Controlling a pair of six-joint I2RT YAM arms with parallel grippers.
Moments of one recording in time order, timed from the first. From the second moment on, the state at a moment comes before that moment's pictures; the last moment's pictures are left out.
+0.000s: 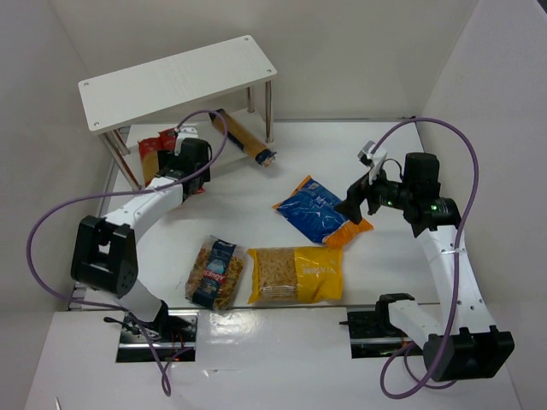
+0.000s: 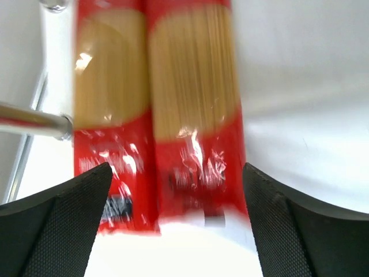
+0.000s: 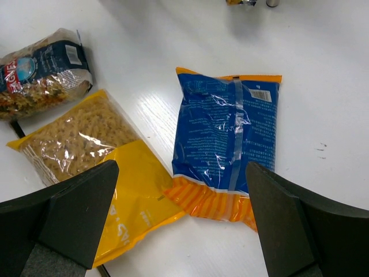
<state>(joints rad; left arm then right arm) -0.27 1.61 1.17 -0.26 -0.65 -0.24 0.03 0.99 1.05 -0.67 -0.76 -0.40</state>
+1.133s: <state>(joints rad) -0.02 1.05 0.96 -0.63 0.07 0.10 -0.08 0.90 0.93 -0.64 -0.09 -0.09</state>
